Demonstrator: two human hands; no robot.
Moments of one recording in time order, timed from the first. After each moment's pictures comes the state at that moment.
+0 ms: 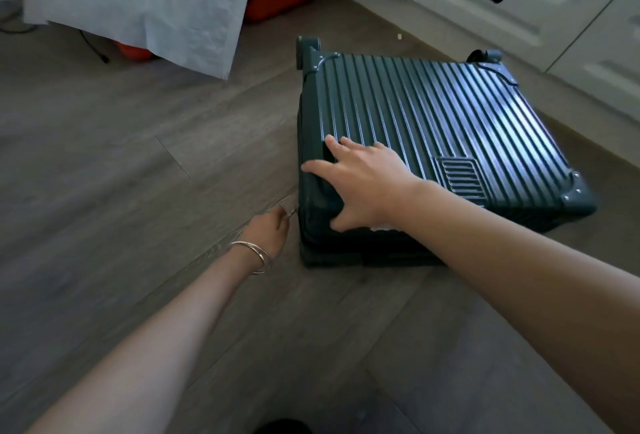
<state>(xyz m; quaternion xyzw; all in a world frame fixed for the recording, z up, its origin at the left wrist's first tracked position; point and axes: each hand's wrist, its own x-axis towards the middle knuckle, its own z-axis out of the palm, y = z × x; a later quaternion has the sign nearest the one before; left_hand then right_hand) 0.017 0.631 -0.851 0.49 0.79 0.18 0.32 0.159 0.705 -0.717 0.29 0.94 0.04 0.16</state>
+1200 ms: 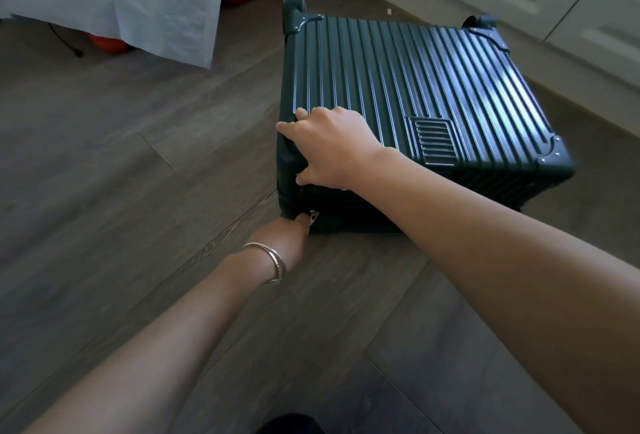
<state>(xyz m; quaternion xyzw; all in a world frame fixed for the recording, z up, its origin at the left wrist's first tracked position) 0.043 0.630 -0.842 0.65 0.72 -0.06 0.25 0.122 0.724 -0.723 0.33 0.94 0.03 0.06</state>
